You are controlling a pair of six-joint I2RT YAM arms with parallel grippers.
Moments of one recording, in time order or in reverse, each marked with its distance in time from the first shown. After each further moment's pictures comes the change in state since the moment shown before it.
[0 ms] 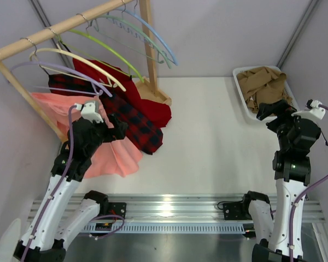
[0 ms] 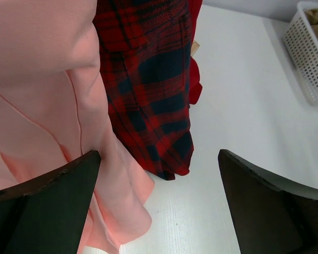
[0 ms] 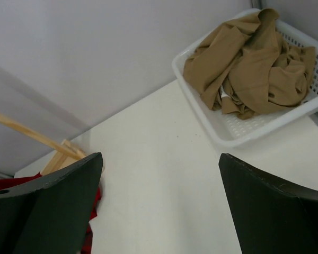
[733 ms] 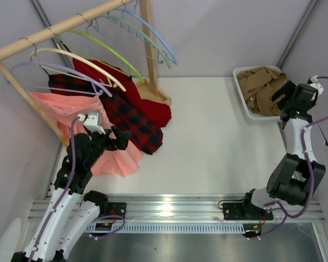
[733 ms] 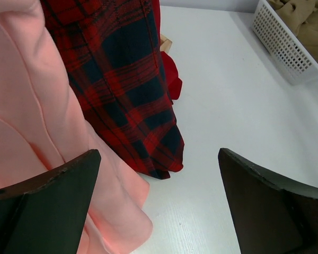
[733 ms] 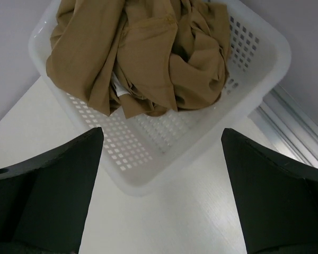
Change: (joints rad) left arm 0.000 -0.162 -0.203 0.150 0.120 0.076; right arm -0.148 0.718 0.203 0.152 0.169 -0.064
